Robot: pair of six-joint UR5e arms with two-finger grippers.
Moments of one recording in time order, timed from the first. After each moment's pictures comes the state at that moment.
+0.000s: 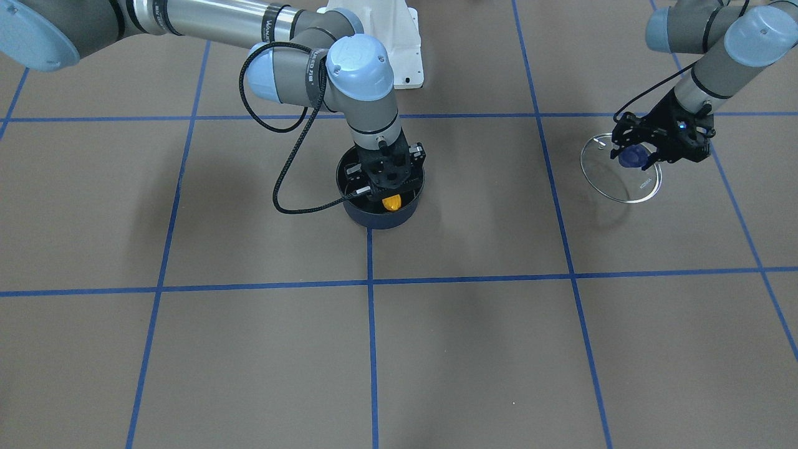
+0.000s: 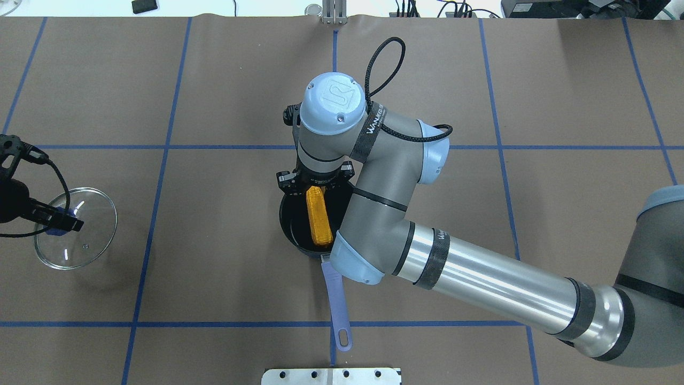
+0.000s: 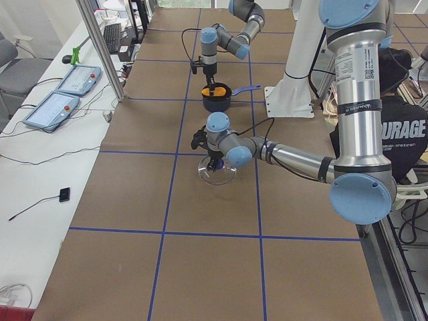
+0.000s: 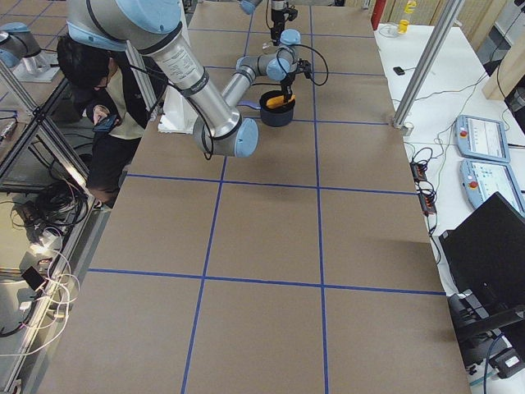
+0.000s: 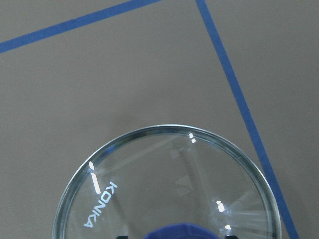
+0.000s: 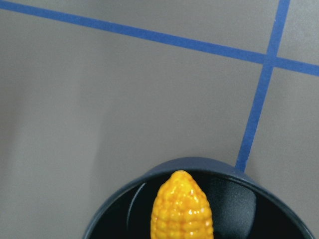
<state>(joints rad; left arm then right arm) -0.89 -1.41 -1.88 -2.14 -2.19 -0.57 0.53 -0.66 1.44 -1.49 1.97 1.01</state>
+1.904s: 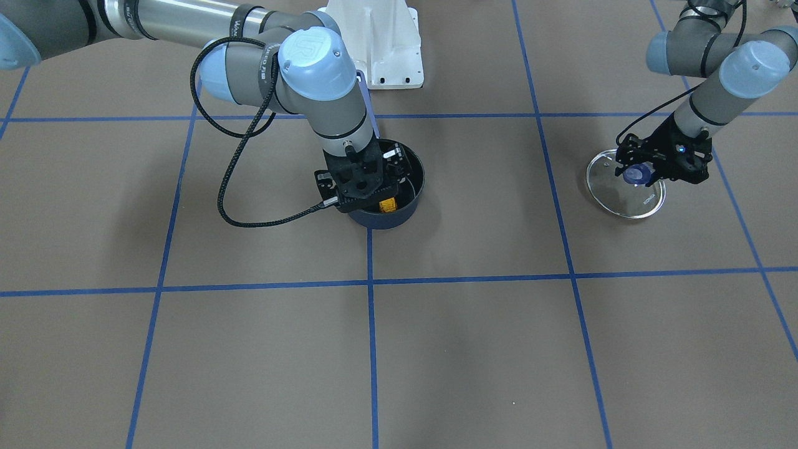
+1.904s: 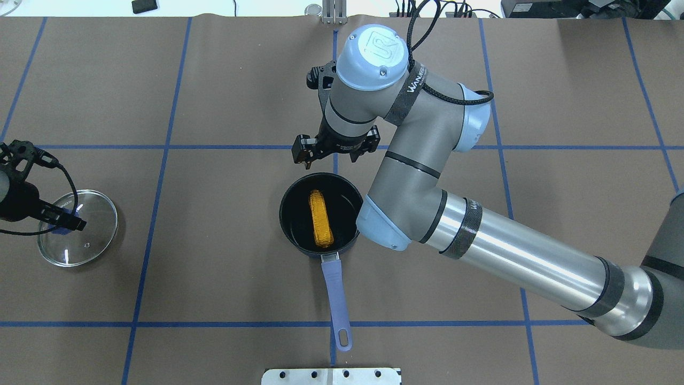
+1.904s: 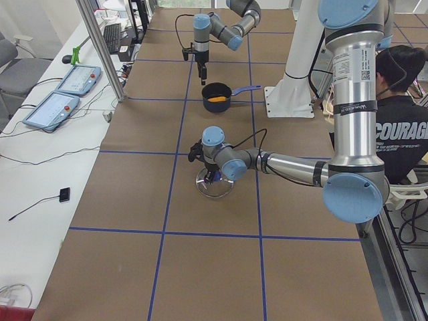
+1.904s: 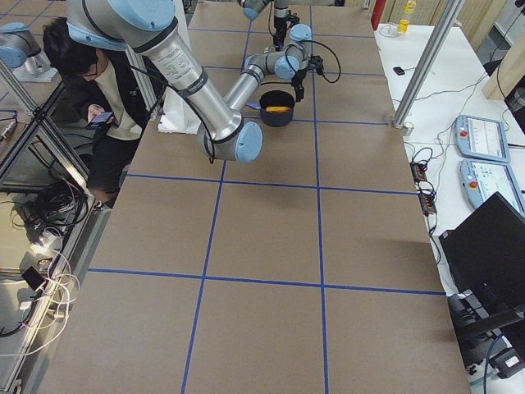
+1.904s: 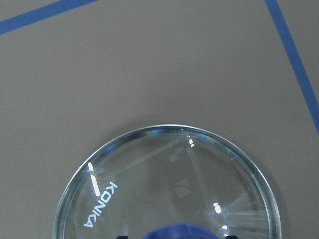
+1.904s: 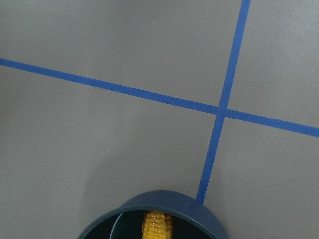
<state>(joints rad) -0.88 -1.47 -1.73 -2.19 -2.18 -0.55 0.62 -0.70 1.50 -1.49 2.04 0.95</state>
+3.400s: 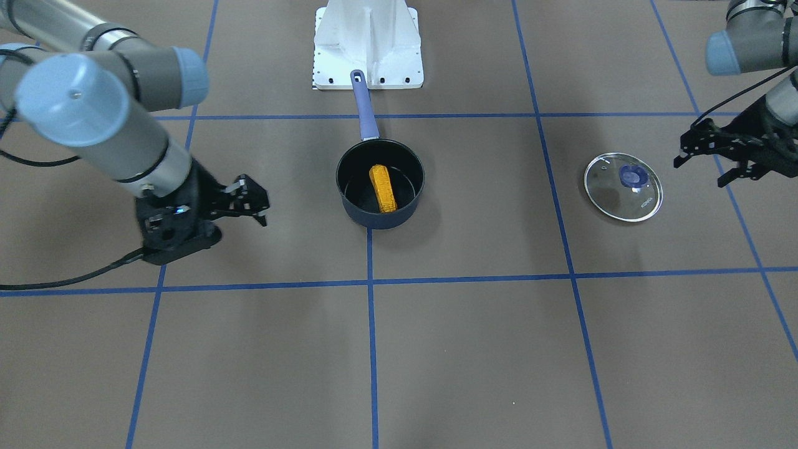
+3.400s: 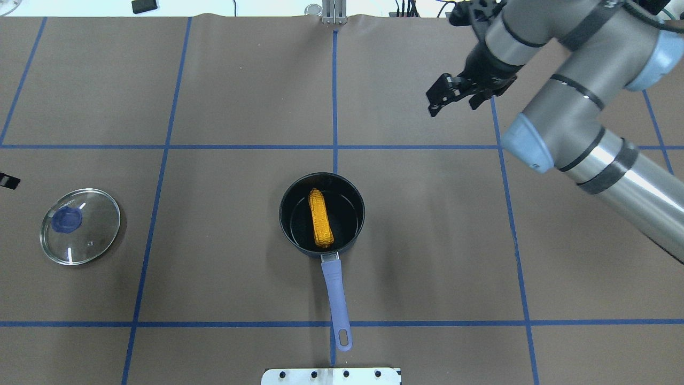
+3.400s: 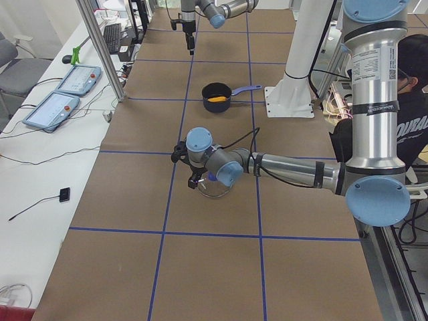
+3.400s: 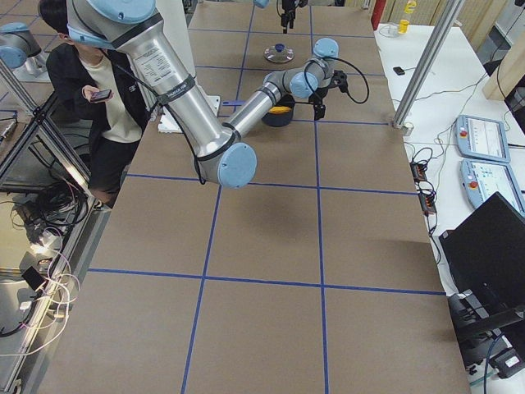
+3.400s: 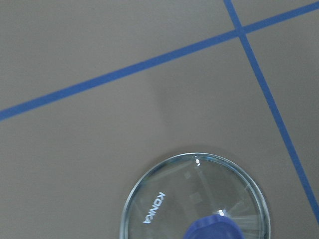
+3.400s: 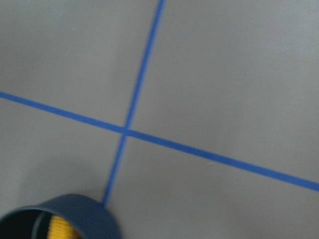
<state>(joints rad) -1.24 -1.47 -1.74 -2.05 -2.42 -0.19 0.98 -1.03 1.66 -1.48 2.32 0.59</state>
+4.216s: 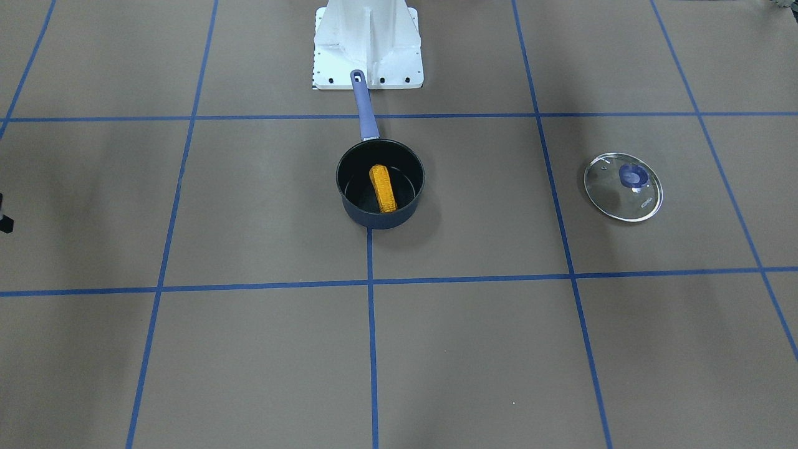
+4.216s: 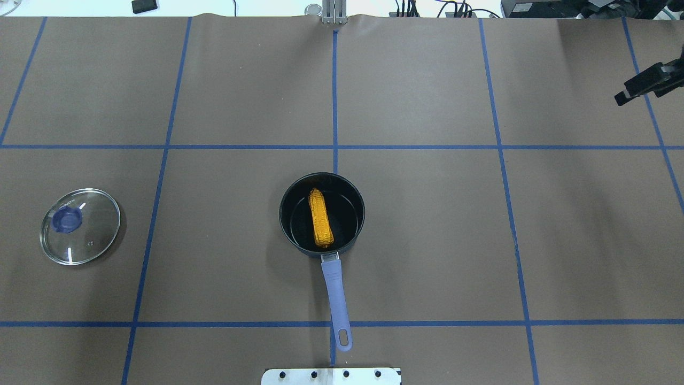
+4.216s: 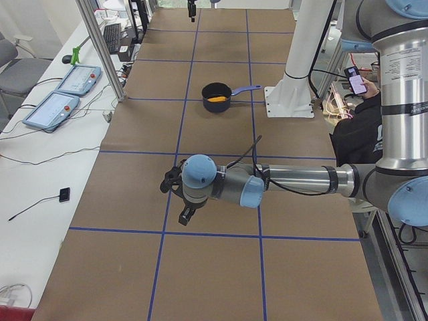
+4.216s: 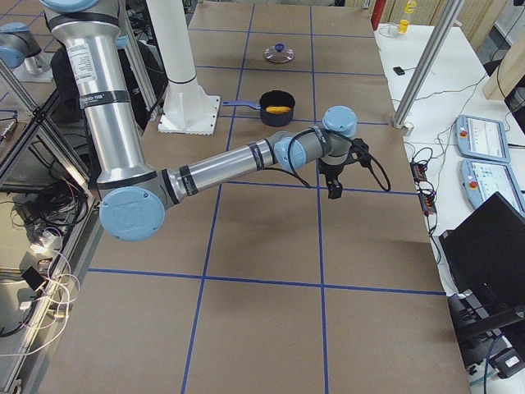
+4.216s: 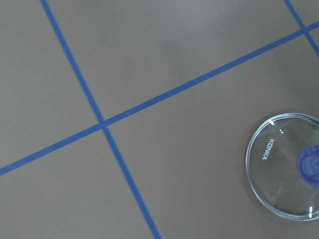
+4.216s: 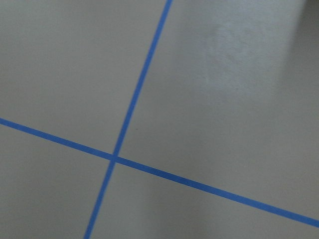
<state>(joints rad) -1.64 -1.42 -1.71 -1.80 -2.49 0.29 1.34 -1.38 1.72 -1.49 2.40 0.20</state>
